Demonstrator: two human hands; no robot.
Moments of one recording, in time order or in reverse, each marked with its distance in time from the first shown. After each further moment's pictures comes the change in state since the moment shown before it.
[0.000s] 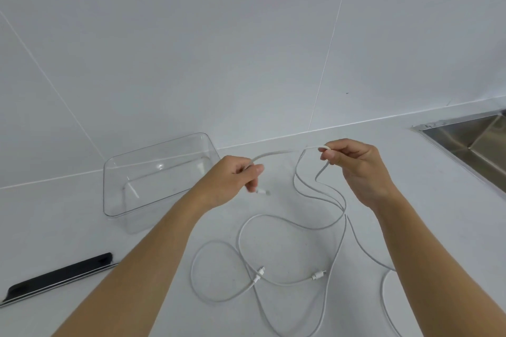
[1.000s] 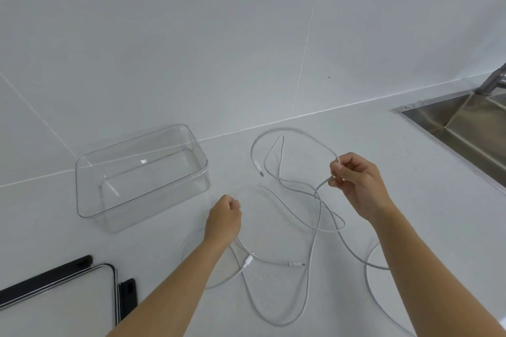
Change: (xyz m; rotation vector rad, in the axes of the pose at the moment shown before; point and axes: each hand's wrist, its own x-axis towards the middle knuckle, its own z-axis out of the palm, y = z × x) left_hand -0.002 -0.081 0.095 -0.045 0.272 -0.473; right_hand -0.039 0.050 -0.038 0.187 0.210 0.219
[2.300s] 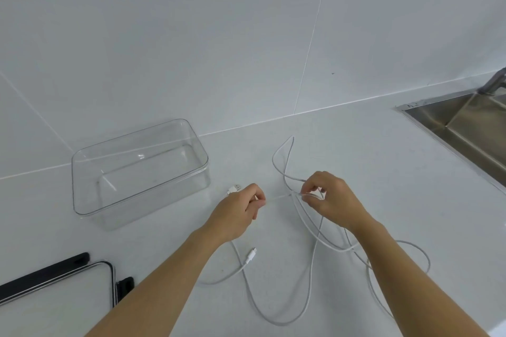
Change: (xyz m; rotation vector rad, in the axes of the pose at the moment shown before) left_hand -0.005 0.020 -0.018 0.237 -0.342 0.489; right_hand -0.006 0.031 0.026 -1.110 -0.216 -0.236
